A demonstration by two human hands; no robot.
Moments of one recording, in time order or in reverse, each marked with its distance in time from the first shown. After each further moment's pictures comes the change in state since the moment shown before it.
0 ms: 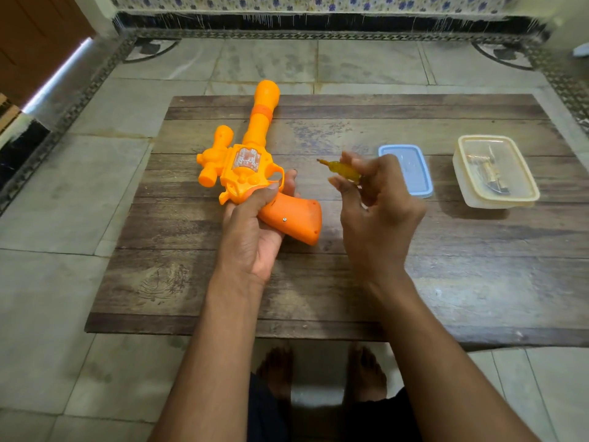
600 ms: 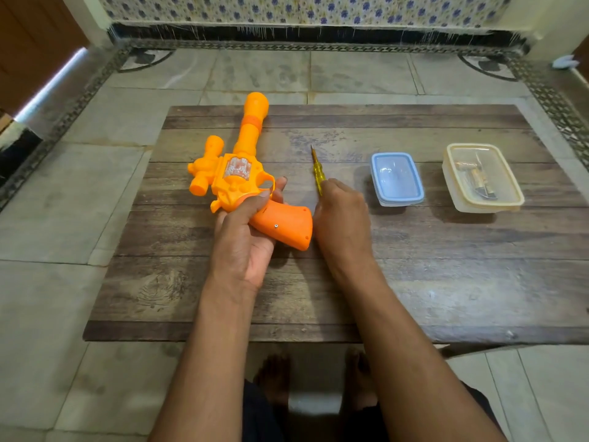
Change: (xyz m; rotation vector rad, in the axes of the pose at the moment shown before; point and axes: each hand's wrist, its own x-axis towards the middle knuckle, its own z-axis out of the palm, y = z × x) left_hand -0.002 0.007 -0.005 0.031 -0.003 0.041; right_hand -0.008 0.027 0.045 -0.453 -0.384 0.119
